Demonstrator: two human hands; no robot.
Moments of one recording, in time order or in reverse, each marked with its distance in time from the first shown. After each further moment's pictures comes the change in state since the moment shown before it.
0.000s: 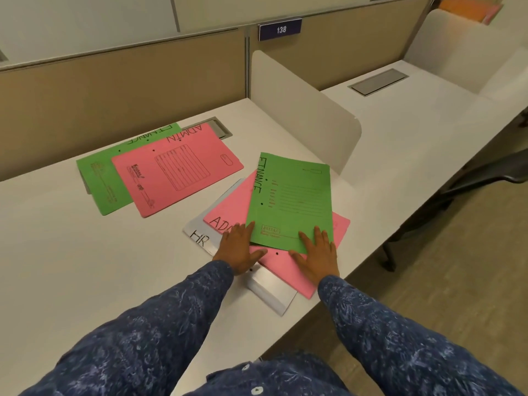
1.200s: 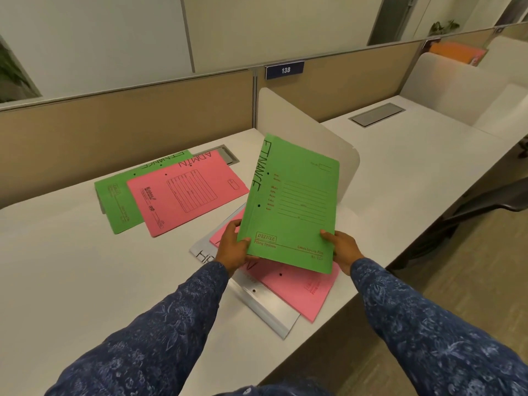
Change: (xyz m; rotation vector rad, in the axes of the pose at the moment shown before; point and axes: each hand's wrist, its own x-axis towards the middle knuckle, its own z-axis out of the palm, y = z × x) left_hand 0.001 0.024 -0.053 -1.088 0.252 -0.219; right_hand 0.047 0.020 -0.089 1.316 -0.077 0.302
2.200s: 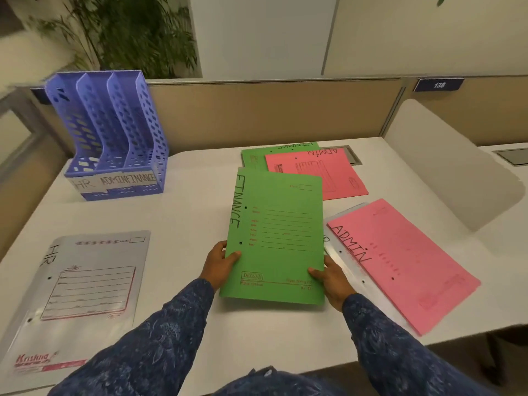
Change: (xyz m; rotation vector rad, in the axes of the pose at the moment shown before) left_hand -0.179 -0.095 -0.263 -0.070 0.479 -0.139; right_hand -0.139 0.098 0.252 -0.145 -0.545 0.020
